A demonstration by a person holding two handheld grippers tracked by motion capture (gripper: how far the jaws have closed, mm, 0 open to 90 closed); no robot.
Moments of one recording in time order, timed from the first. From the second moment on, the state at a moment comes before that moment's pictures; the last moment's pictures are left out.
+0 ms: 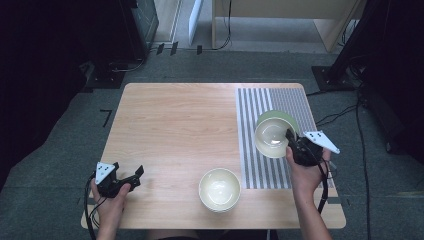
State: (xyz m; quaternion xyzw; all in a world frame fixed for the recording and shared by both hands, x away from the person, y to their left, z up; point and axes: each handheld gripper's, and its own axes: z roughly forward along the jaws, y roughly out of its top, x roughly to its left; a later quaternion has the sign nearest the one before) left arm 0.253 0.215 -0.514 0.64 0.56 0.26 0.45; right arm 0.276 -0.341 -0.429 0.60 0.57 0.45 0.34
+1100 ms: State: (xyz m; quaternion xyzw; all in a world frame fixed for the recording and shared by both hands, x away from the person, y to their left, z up) left arm 0.253 0.212 -0.514 0.65 0.56 0.27 0.44; right arm 0.333 -0.362 -0.440 0.67 0.55 0.41 0.29
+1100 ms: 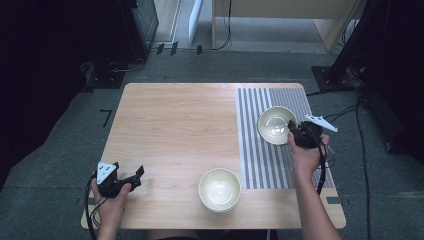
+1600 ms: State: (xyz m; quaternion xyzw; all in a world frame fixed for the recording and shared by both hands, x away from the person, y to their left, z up) left arm 0.253 0.211 -0.513 0.65 0.56 0.27 0.44; right arm 0.351 -0.369 -0.450 0.70 0.54 0.40 0.25
